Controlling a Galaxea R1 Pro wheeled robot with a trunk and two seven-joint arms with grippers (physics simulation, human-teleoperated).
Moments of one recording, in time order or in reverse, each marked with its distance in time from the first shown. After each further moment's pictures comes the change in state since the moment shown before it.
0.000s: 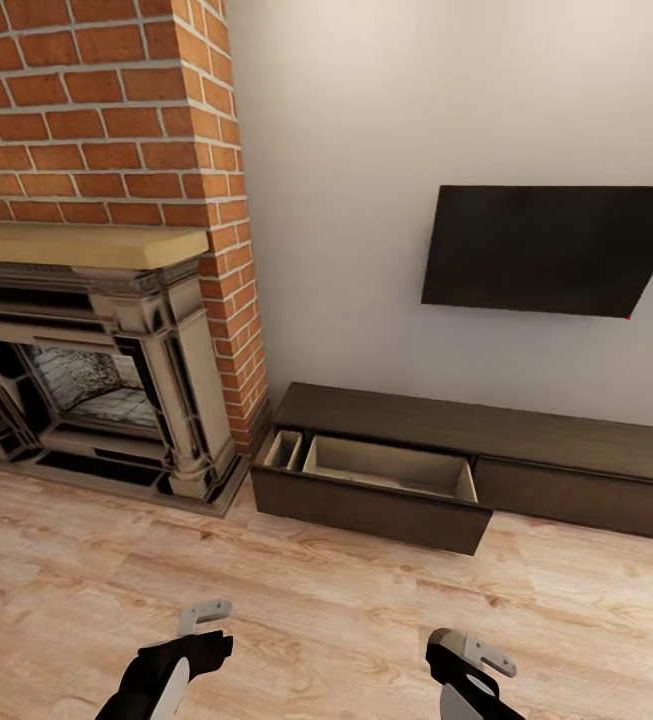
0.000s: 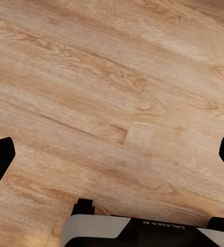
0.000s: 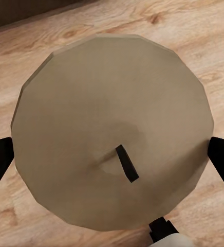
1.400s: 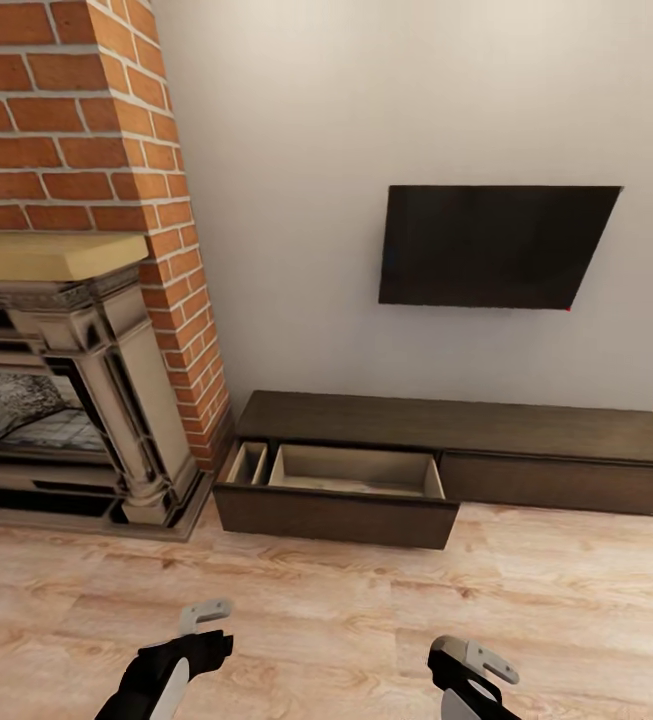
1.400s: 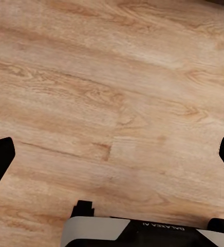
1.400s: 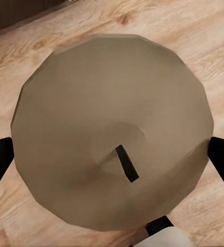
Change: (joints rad) left arm 0.000 0.003 -0.005 0.000 0.002 -0.007 -0.004; right arm 0.000 0.003 -0.003 0.024 -0.005 0.000 0.001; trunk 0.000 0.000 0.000
